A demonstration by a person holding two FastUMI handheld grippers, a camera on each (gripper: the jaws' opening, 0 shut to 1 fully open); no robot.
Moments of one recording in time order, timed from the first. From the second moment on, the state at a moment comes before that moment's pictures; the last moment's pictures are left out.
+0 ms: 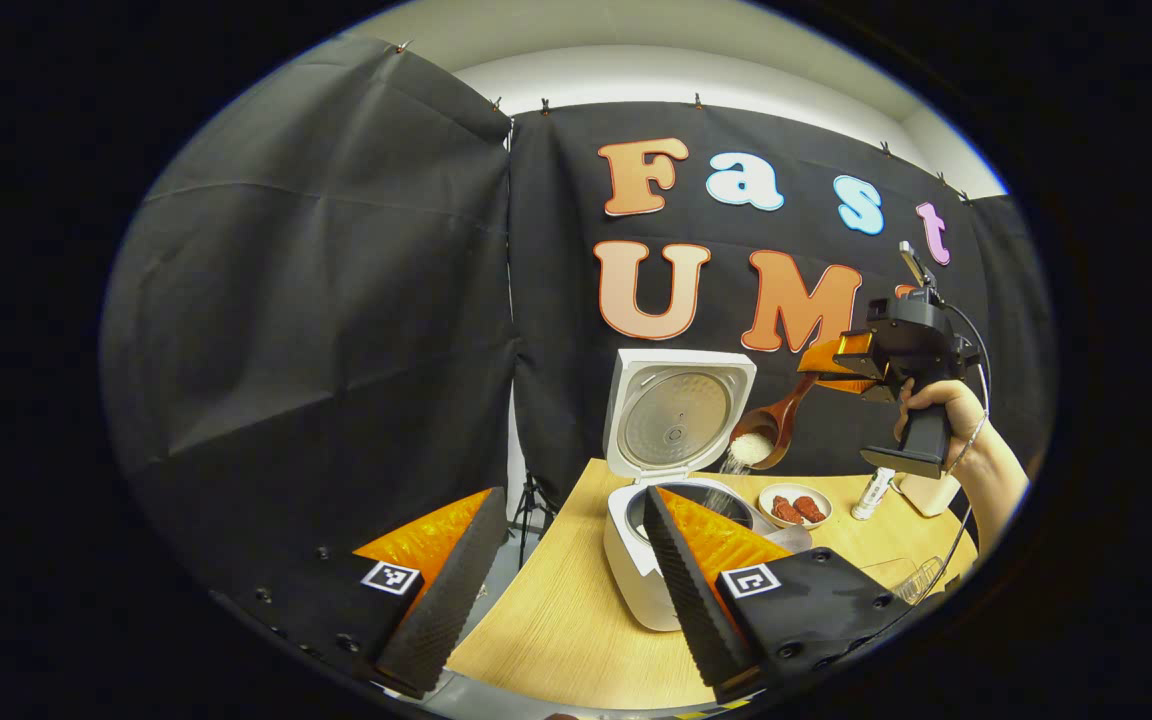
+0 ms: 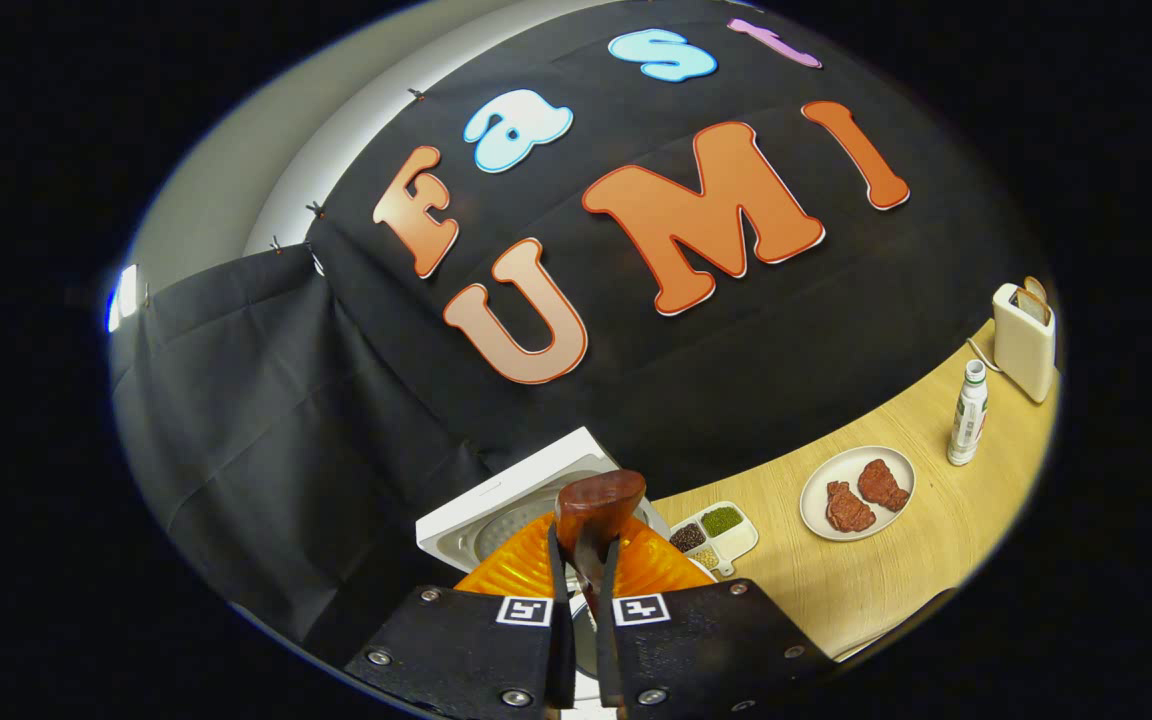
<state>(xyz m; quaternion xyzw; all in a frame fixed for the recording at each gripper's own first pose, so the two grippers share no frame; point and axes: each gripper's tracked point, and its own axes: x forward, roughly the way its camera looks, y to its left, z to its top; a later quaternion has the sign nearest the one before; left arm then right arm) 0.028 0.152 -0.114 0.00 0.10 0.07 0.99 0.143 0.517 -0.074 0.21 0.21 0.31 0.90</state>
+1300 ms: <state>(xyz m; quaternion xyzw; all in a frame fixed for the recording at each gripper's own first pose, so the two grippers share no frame) 0.020 0.162 -0.127 -0.01 0.11 0.08 0.99 0.097 0.552 -0.056 0.03 0.09 0.40 0.91</state>
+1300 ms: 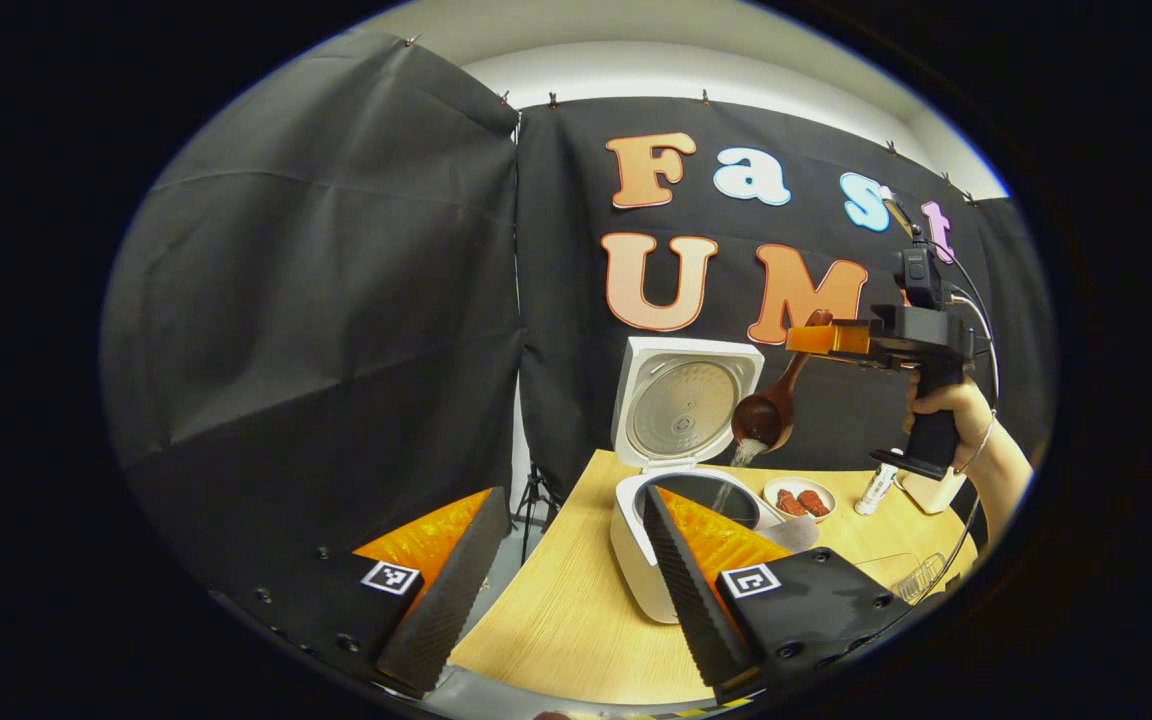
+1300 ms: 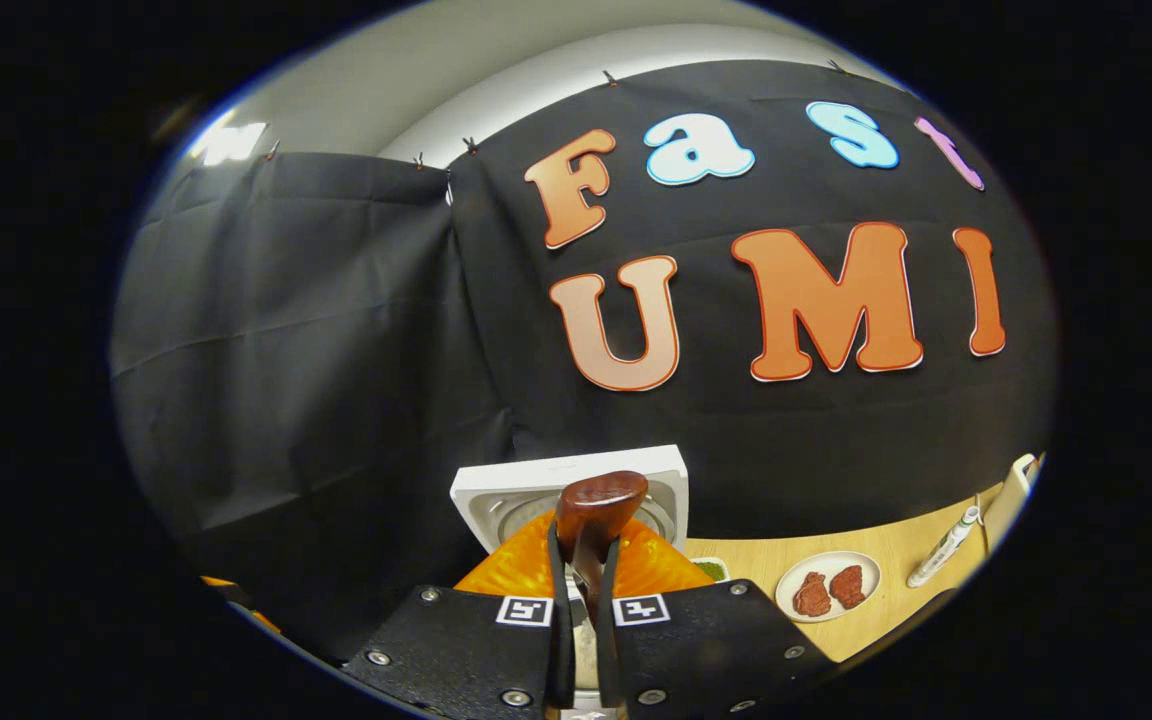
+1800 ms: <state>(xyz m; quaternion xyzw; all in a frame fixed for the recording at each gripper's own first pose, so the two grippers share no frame) 0.019 0.163 -0.129 -0.01 0.11 0.09 0.99 0.089 0.559 -0.065 -0.05 0.05 0.42 0.91</state>
